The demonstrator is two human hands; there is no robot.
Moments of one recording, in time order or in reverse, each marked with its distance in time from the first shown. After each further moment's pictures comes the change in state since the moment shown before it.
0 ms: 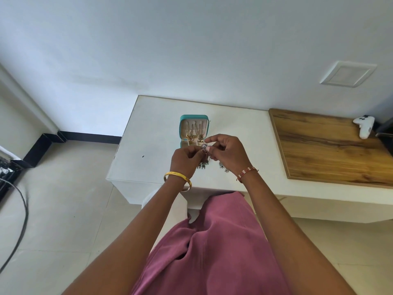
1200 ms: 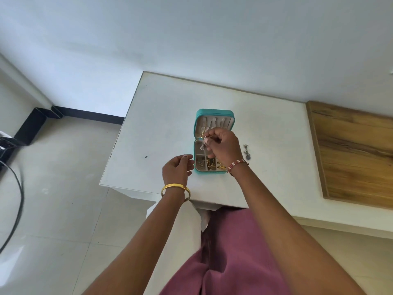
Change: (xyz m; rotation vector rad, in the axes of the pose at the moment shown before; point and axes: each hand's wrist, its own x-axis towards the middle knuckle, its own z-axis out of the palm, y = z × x) left_hand 0.068 -0.088 0.000 -0.424 0.344 -0.528; right_hand 0.111 0.053 0.080 0.063 -0.042 0.172
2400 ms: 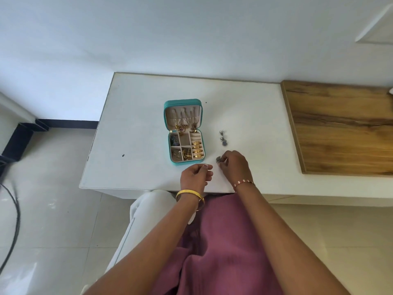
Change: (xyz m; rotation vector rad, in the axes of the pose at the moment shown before) left_hand -0.063 -0.036 0.061 0.236 -0.254 -0.046; right_hand -0.043 0.105 -0.058 -0.555 0.057 0.097
